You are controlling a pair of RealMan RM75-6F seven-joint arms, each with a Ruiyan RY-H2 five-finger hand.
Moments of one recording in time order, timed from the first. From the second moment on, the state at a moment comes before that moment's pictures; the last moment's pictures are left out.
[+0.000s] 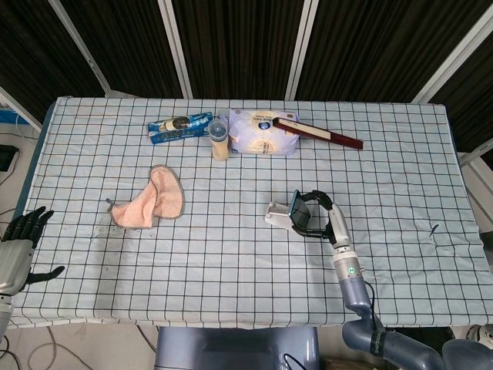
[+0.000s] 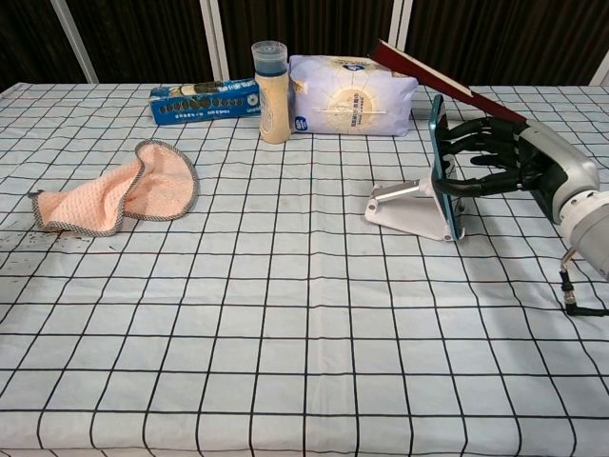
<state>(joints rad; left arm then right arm) -0.15 -1.08 -0.03 -1.68 1.41 1.35 0.01 0.49 -1.84 0.29 -1.11 -1.32 1.14 0.72</state>
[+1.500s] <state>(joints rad) -0.14 -1.09 -0.03 -1.66 1.45 1.39 0.04 0.35 -1.40 0.20 -1.45 -1.36 1.23 0.35</state>
